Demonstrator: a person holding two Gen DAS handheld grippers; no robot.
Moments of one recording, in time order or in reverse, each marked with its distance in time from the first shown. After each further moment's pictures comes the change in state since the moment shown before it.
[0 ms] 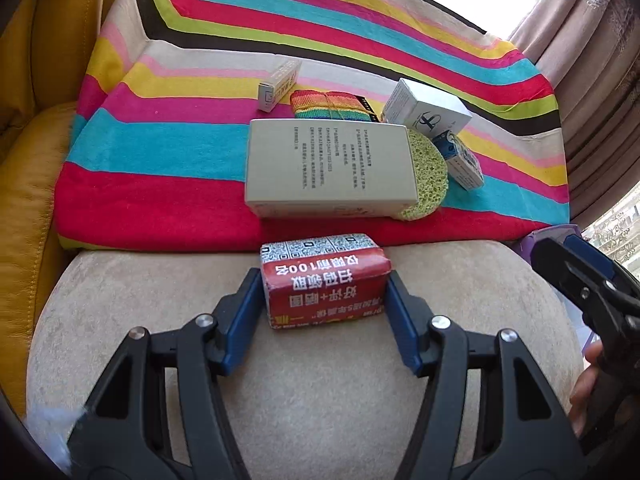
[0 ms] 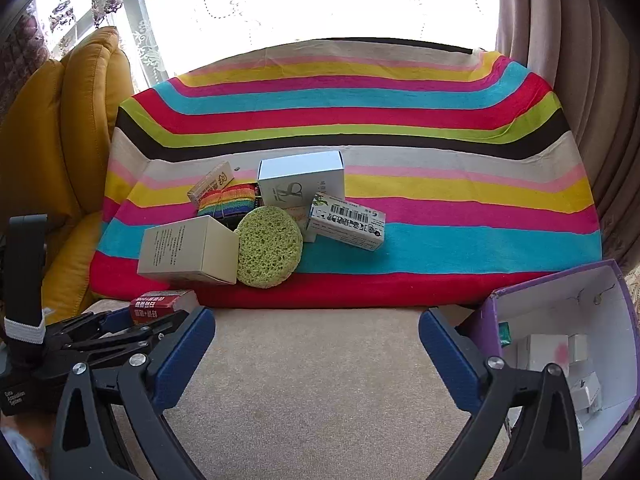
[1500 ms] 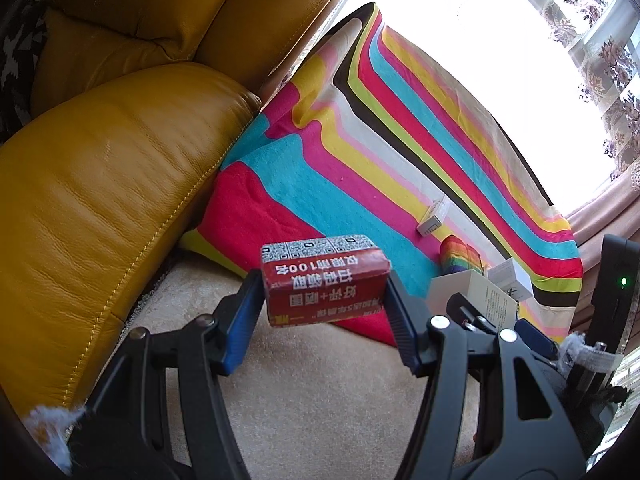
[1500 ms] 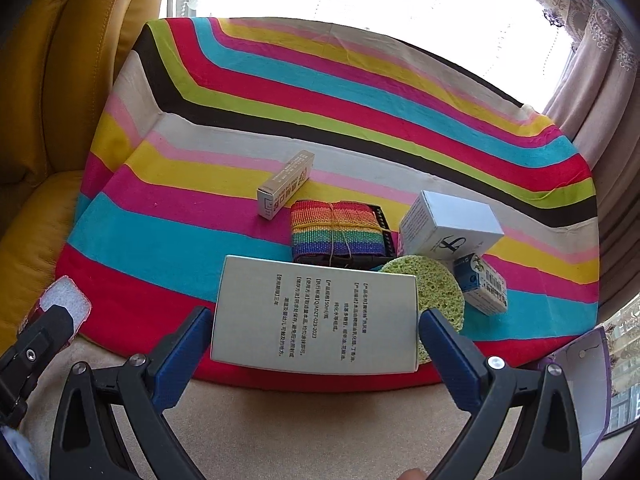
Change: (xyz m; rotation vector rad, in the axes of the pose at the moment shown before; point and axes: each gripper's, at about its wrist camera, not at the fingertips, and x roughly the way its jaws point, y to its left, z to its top) left arm -0.037 0.146 0.007 -0.483 -0.269 0.032; right arm 0.095 0.159 0.032 -0.190 0.039 -0.215
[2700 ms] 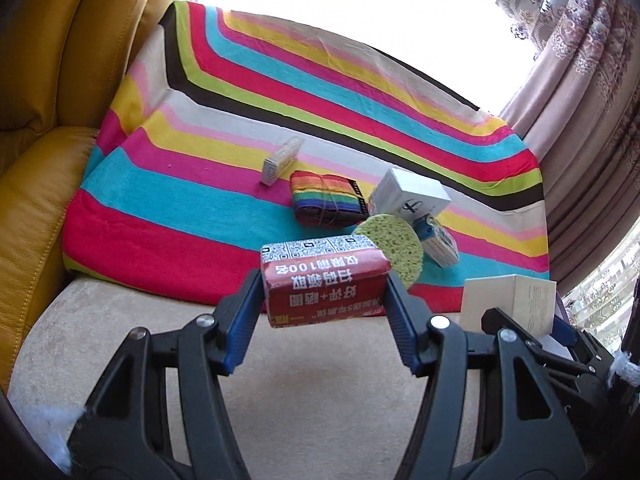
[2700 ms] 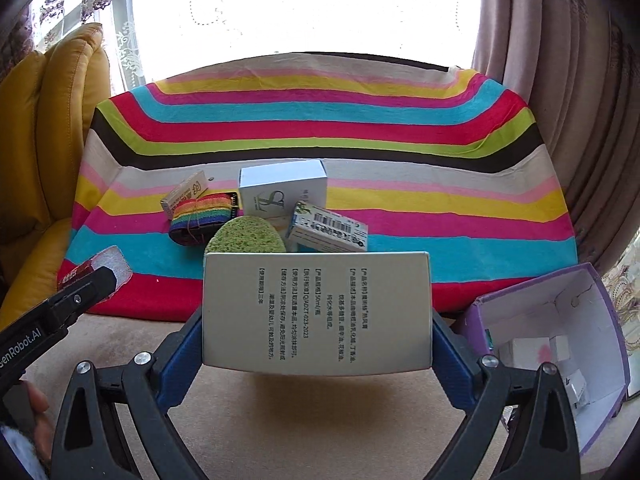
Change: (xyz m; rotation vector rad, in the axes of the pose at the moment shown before) left arm 0.012 -0.143 -0.059 0.401 0.050 -0.139; right arm -0.053 -0.165 -0.076 0.215 -0.093 0.053
